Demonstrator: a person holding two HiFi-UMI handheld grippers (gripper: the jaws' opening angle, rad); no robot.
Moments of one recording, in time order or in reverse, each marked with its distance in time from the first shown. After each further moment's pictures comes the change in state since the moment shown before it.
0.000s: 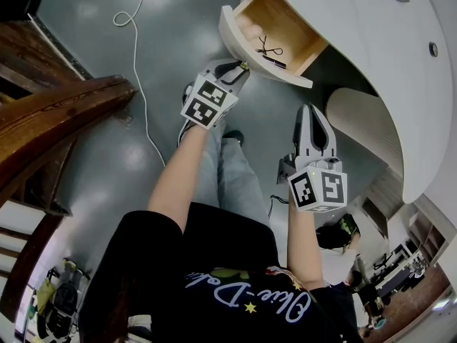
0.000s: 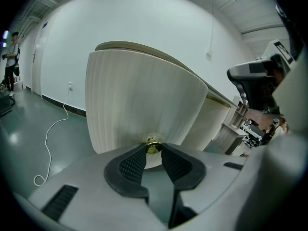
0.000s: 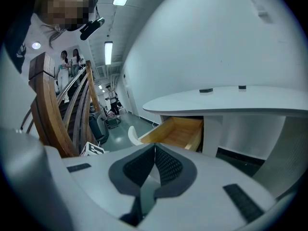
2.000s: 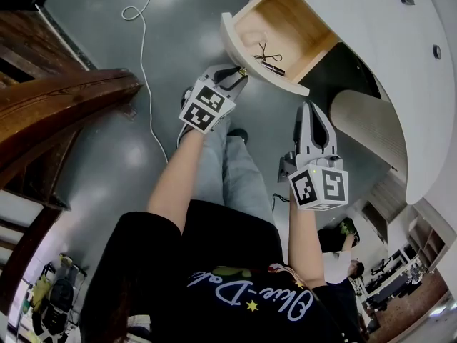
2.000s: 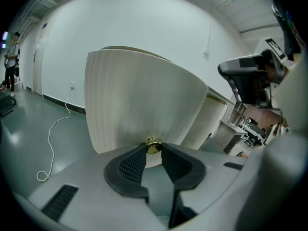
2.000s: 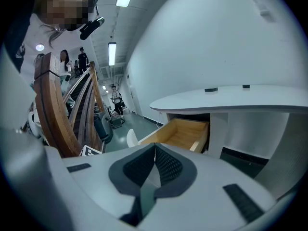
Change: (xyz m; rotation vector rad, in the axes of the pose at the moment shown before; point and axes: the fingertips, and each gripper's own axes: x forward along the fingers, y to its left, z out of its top) left arm -0.028 -0.009 -0.026 0.007 0.016 -0.001; right arm -0.005 0.020 -0.006 -0.006 -0.002 0.041
